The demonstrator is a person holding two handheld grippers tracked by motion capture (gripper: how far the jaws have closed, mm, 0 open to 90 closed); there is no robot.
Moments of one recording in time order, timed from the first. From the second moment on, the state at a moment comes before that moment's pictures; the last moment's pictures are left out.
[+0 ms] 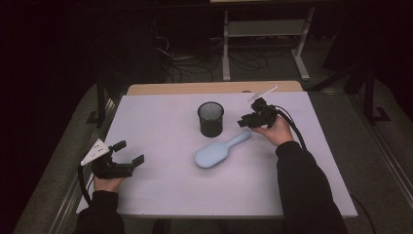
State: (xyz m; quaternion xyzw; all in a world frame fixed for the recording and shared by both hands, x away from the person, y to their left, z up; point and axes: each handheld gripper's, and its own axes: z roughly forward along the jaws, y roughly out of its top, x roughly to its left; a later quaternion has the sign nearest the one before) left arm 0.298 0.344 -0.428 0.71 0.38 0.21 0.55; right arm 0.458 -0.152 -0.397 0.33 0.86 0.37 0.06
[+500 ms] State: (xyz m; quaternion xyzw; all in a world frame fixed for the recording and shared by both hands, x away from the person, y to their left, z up) left arm 0.298 0.344 -0.427 0.71 0.38 0.21 0.55; right arm 0.461 -0.142 -0.409 0.35 0.87 0.35 0.07
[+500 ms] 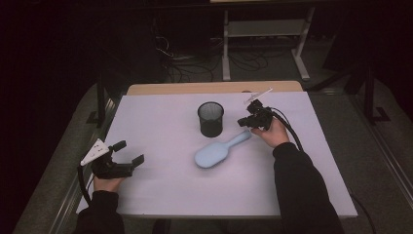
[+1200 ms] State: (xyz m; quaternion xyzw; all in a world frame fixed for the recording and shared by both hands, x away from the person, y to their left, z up) left arm 0.299 0.344 -0.427 0.71 0.38 0.21 0.55; right arm 0.465 -0.131 -0.431 0.35 0.88 0.32 0.04
